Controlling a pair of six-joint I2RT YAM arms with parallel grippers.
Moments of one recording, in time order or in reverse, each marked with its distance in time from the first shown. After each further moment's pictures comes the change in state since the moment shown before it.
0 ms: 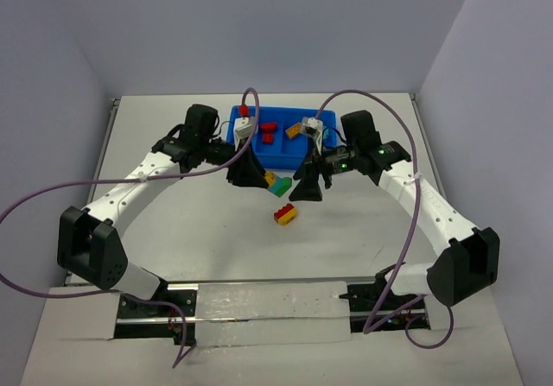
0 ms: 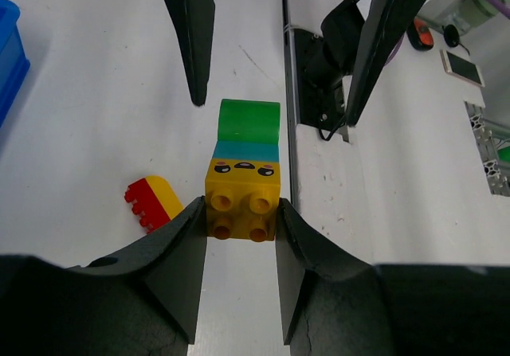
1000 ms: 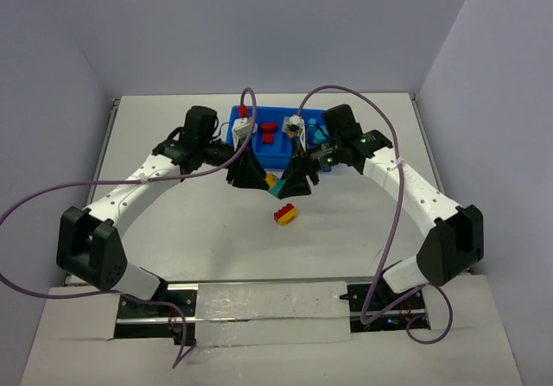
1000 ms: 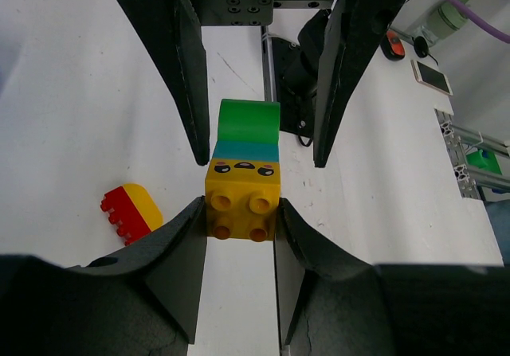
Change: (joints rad) left arm 0.000 -0.008 -0.045 0.099 0.061 -0.103; right arm 0.087 0.141 0.116 -0.056 -0.056 -0.018
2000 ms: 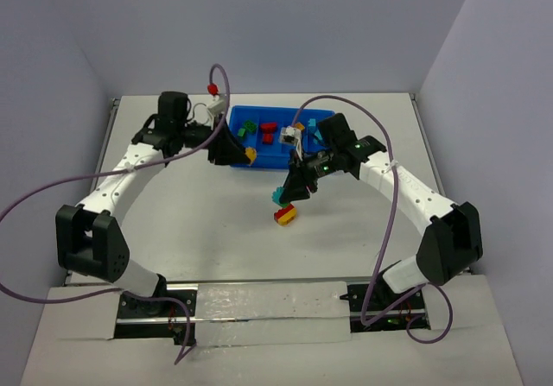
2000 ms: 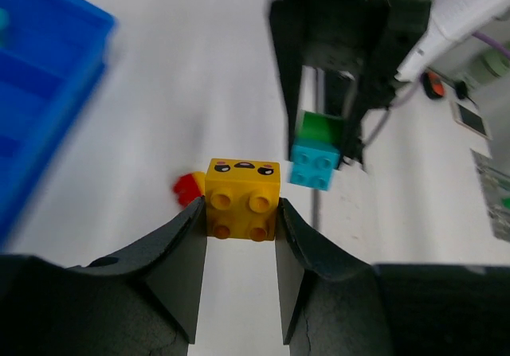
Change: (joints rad) left arm 0.175 0.028 0.062 -0.011 0.012 0.003; right arm 0.026 0.010 -0.056 0.005 0.082 -0.033
